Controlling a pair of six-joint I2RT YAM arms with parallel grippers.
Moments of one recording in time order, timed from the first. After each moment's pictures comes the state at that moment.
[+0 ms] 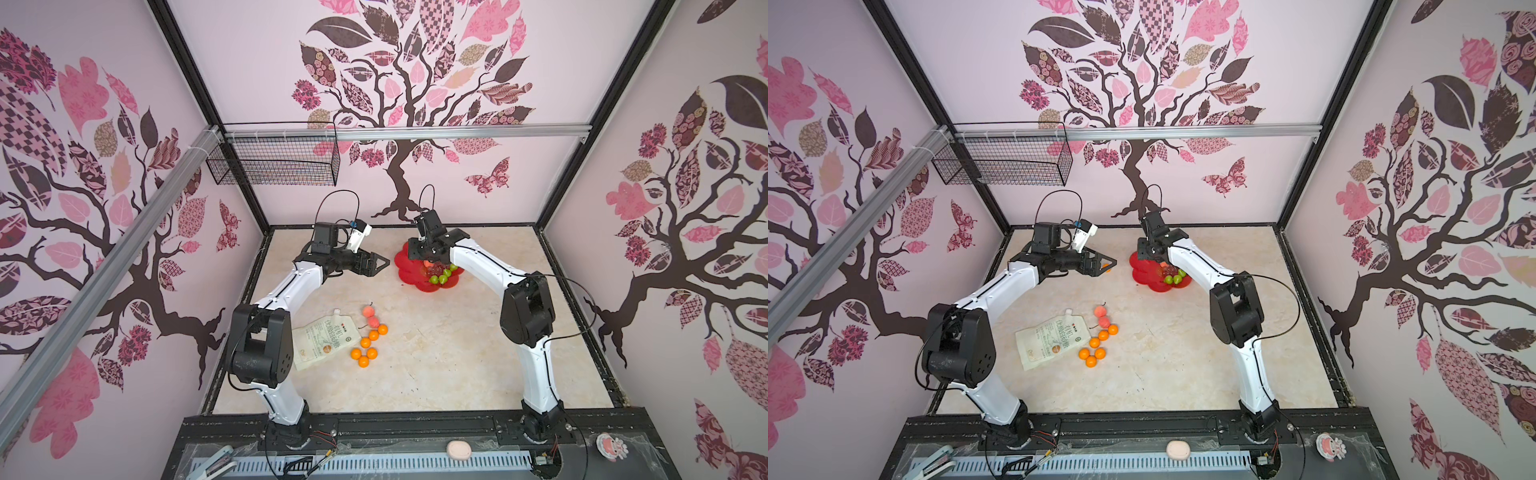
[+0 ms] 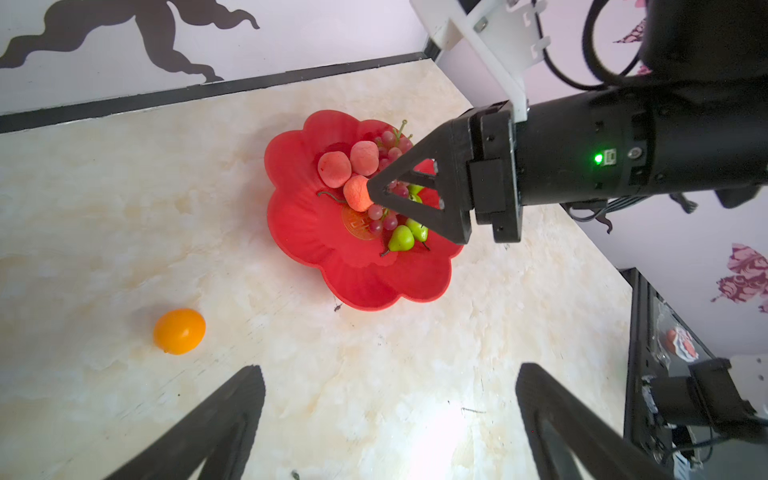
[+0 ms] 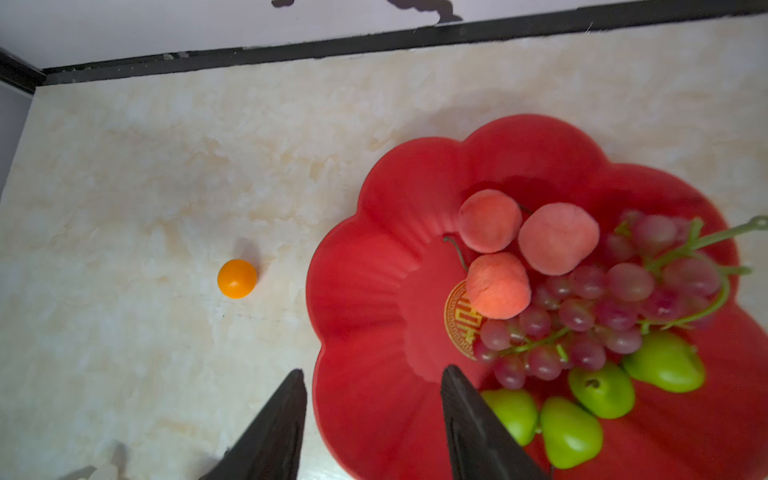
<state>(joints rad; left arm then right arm) -0.18 1.70 1.31 -0.32 0.78 0.06 0.55 2.13 1.89 -0.61 0.07 0.49</state>
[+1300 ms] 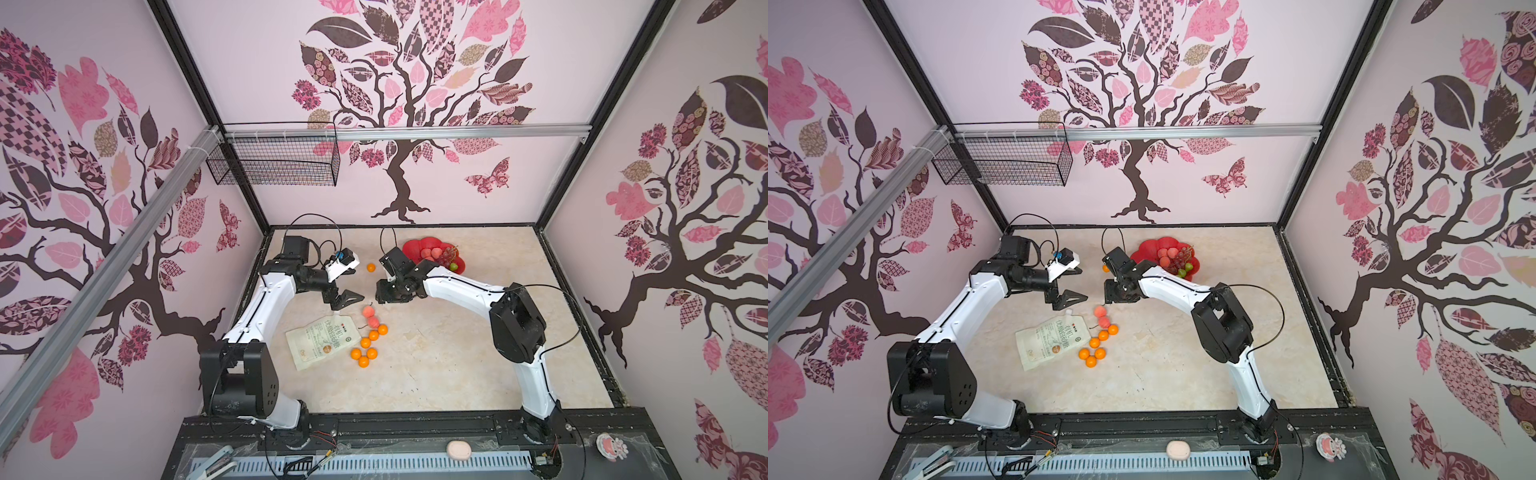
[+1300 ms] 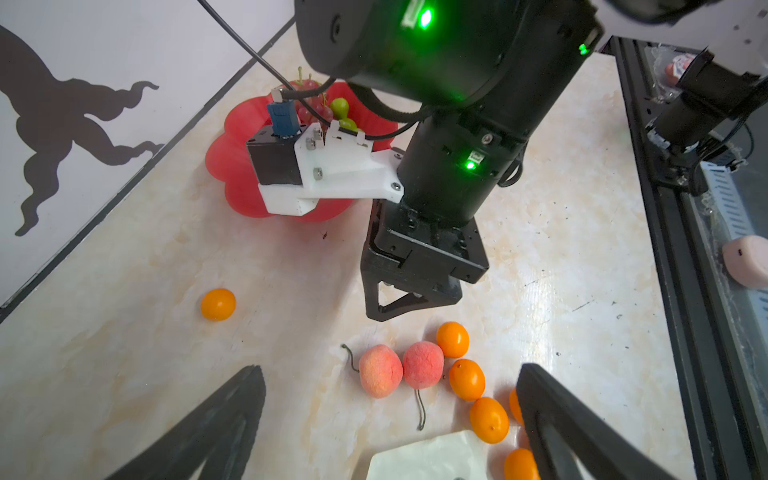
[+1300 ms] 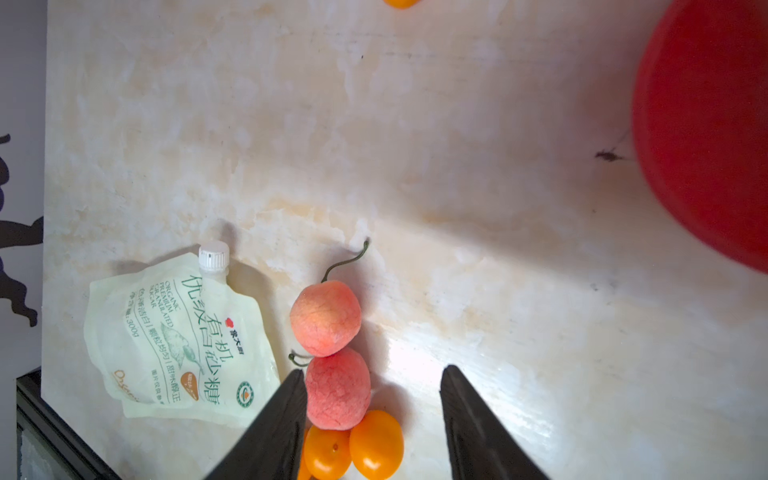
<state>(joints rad) -0.02 1.50 1.23 -0.84 0.89 1.04 0.81 2.10 1.73 -0.63 -0.11 0.63</state>
